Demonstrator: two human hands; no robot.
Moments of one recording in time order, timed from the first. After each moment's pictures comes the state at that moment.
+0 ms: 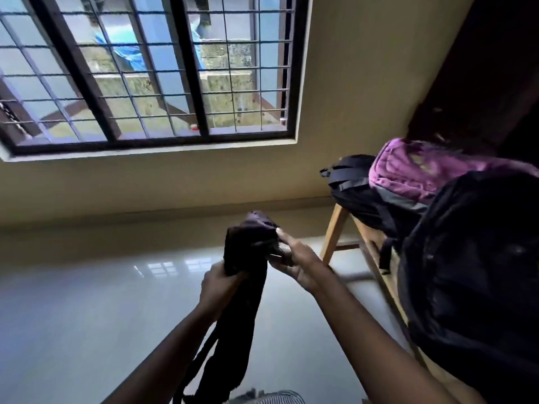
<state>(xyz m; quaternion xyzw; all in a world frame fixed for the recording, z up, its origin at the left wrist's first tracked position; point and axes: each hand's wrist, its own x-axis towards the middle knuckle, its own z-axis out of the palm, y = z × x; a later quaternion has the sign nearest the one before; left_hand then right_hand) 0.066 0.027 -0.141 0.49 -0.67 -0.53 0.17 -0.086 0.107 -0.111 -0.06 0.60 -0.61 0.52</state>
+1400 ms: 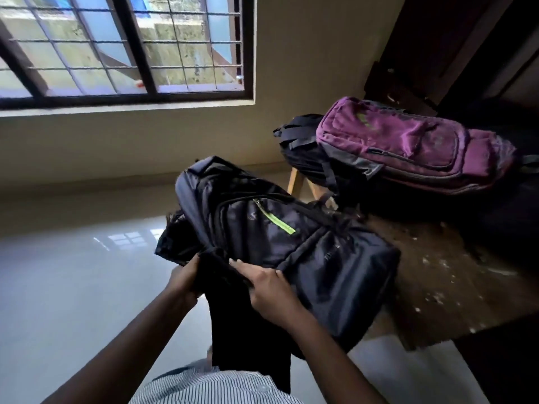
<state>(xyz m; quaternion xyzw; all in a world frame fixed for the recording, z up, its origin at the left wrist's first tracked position) 0.042 0.108 -0.183 0.54 -0.36 -0.74 0.16 -0.044 0.252 -0.131 -0.49 0.79 -0.25 0.26</state>
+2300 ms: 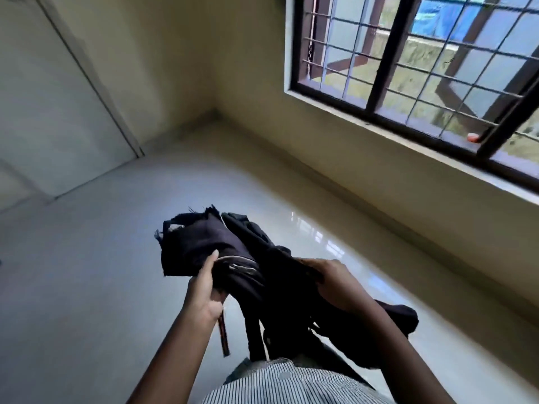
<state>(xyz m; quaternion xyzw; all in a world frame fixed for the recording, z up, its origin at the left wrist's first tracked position) 0.394 -0.141 -0.169 0.59 0.02 -0.57 0.57 0.161 -0.179 -0.150 -0.78 0.51 -0.10 0.35</state>
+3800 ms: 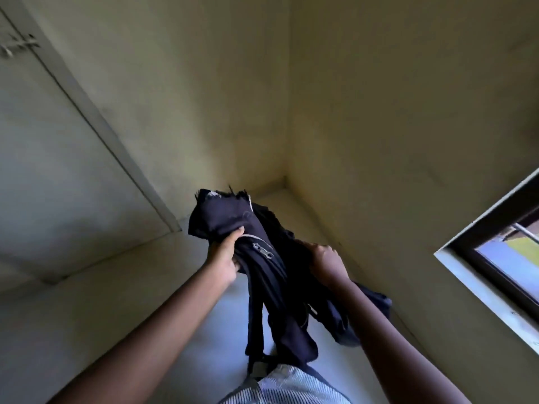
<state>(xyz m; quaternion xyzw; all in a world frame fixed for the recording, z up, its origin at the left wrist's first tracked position) 0.856 -1.052 -0.165 0.65 0.05 -0.46 0.60 0.675 -1.138 -0.212 -0.84 0.47 -0.01 0.27</state>
